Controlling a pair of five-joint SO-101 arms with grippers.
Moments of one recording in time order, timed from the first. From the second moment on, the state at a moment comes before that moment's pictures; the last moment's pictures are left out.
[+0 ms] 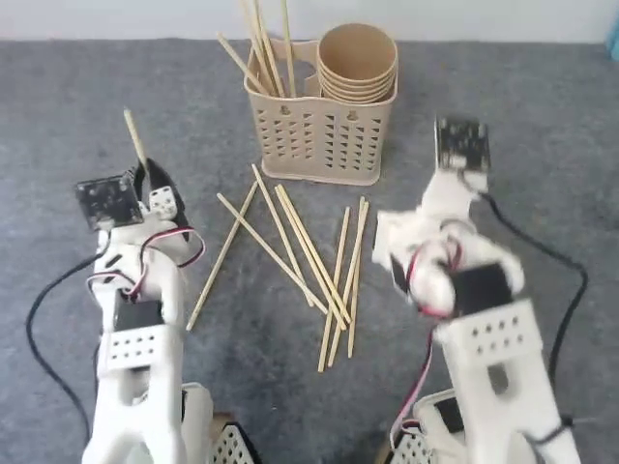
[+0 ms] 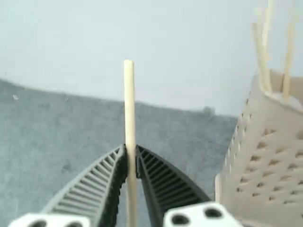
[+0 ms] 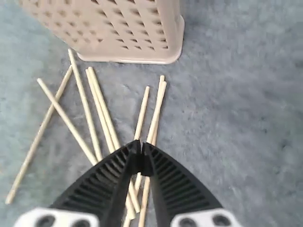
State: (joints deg) left arm -15.7 -50.9 77.5 -1.5 8.6; right arm -19.3 -47.8 40.7 65.7 -19.4
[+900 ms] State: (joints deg) left arm 1.4 -28.7 24.6 0.7 8.6; right arm -17.4 -53.5 86.4 18.7 -17.8
